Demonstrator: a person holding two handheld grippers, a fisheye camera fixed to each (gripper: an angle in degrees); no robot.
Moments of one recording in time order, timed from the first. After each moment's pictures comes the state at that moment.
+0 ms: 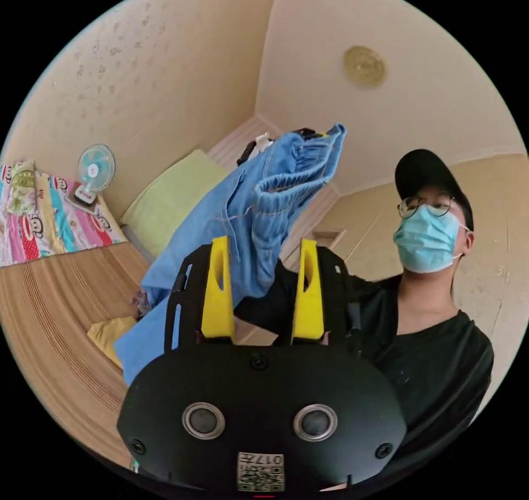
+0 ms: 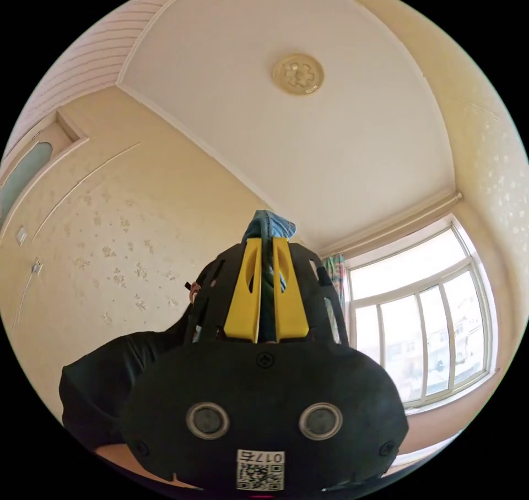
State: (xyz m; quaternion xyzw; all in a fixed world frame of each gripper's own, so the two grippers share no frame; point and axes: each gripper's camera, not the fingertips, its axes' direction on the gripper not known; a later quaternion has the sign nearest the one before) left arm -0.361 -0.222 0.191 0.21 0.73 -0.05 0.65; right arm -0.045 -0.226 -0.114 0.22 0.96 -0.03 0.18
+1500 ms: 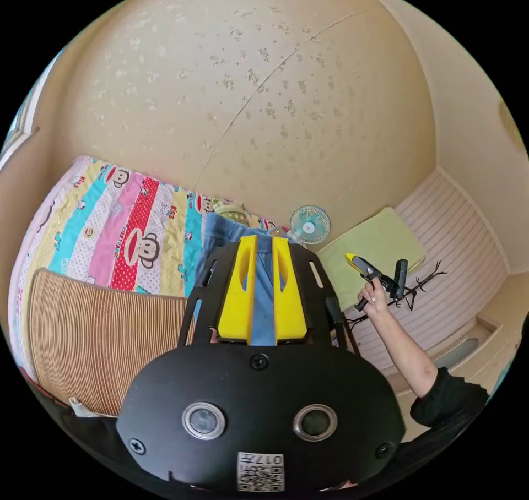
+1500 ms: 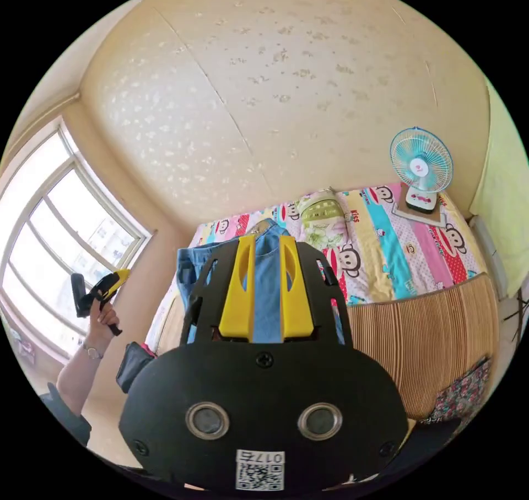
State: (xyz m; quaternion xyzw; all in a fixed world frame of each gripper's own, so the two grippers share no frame) left arm -0.872 -0.469 0.549 0.10 0.36 -0.25 0.89; right arm -0.372 0.156 0.102 0.30 0.53 0.46 -0.65
